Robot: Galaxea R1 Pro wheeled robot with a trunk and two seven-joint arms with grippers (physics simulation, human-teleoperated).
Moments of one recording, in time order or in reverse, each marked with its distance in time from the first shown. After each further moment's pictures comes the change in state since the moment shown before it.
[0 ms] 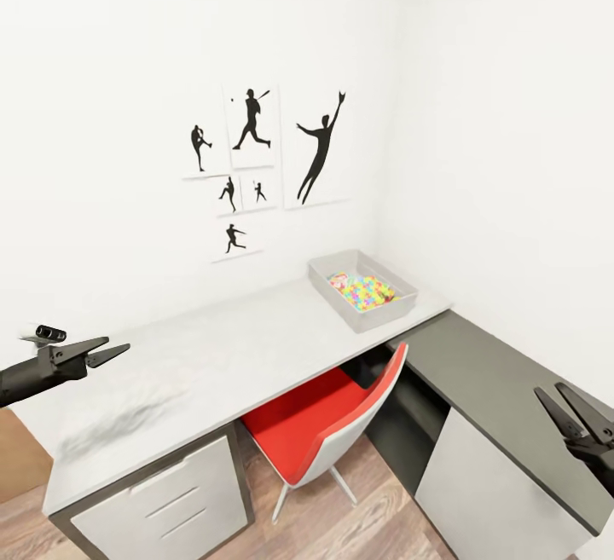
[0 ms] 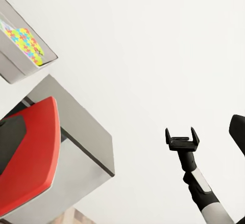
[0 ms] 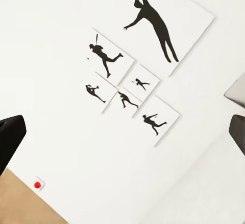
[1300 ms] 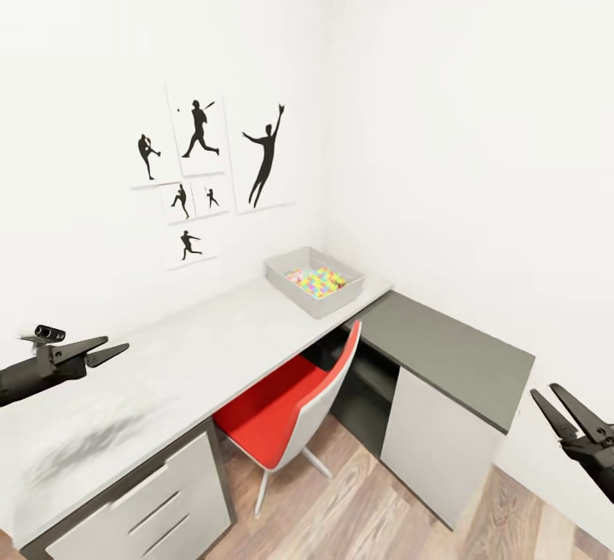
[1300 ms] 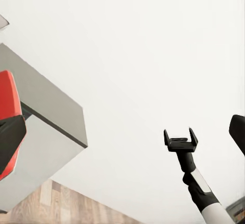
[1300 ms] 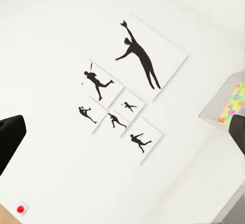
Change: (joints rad) left arm -0.001 0.001 0.003 0.000 -0.001 0.000 0.000; right arm 0.000 0.001 0.011 0.014 0.000 -0.002 -0.013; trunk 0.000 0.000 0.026
